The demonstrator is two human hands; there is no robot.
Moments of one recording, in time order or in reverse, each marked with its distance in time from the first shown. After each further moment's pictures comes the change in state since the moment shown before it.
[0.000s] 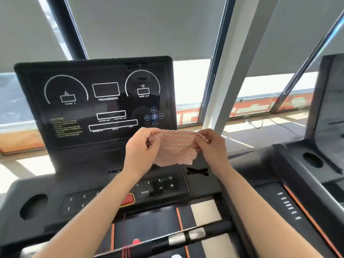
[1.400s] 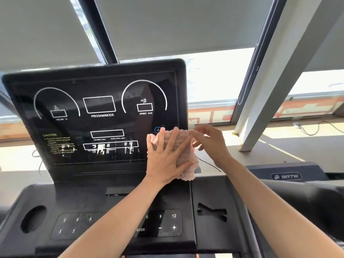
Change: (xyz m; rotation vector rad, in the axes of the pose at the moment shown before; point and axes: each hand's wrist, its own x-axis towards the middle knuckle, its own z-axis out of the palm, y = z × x) left_hand 0.086 -0.106 0.132 0.948 -0.131 0.231; right_hand 0.183 0.042 0.061 0.124 -0.364 0.056
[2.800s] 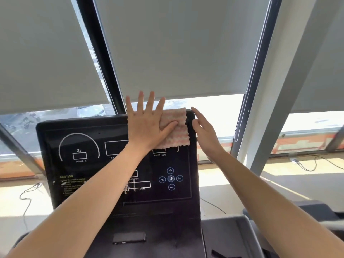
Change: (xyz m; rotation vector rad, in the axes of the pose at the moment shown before) left_hand 0.159 -0.118 -0.140 0.171 0.217 -0.135; right_hand 0.061 -0.125 0.029 0.062 0.001 -0.273
